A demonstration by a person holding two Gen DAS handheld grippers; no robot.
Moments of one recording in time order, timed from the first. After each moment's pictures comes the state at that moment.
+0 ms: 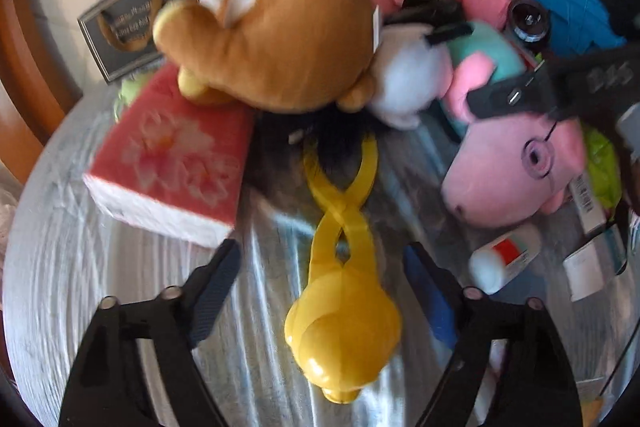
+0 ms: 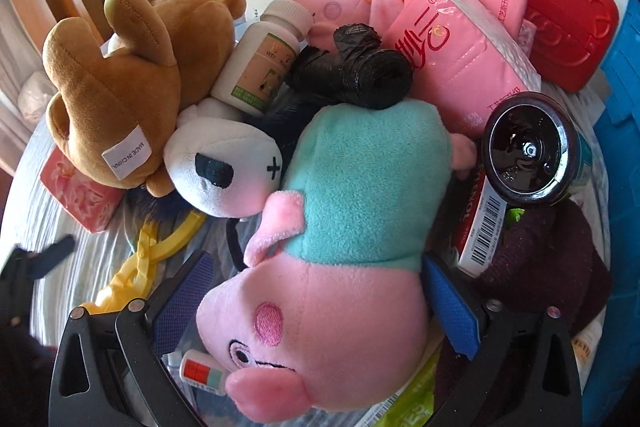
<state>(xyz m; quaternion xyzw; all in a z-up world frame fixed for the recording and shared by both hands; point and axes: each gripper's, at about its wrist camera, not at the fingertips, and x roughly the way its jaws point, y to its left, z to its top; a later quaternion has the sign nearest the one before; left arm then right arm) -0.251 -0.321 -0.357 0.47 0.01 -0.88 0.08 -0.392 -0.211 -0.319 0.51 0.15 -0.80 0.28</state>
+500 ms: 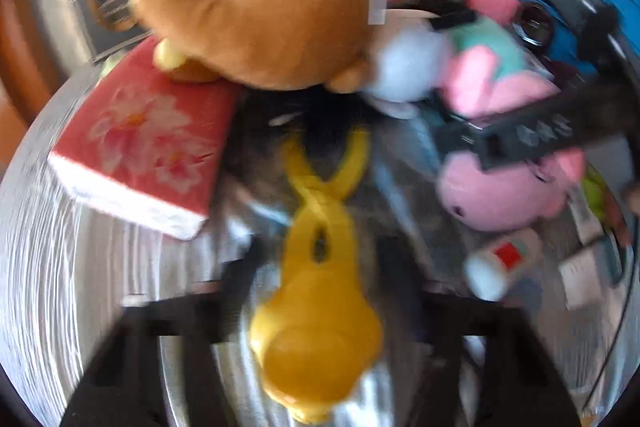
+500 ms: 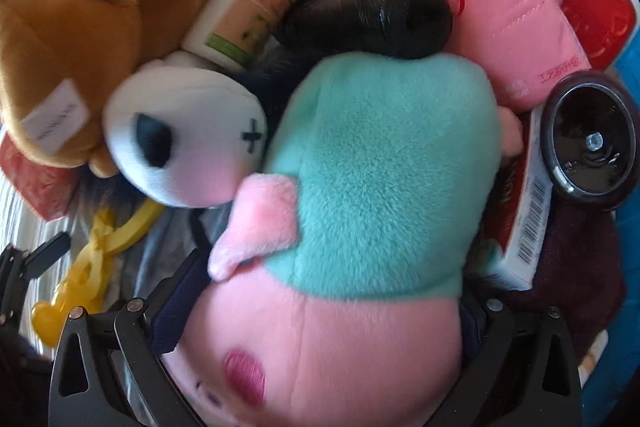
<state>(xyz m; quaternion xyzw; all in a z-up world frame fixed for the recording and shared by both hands) -0.251 -0.309 -0.361 0.47 0.02 -0.88 0.05 -0.401 -0.225 -0.358 0.54 0.20 -0.78 0.25</state>
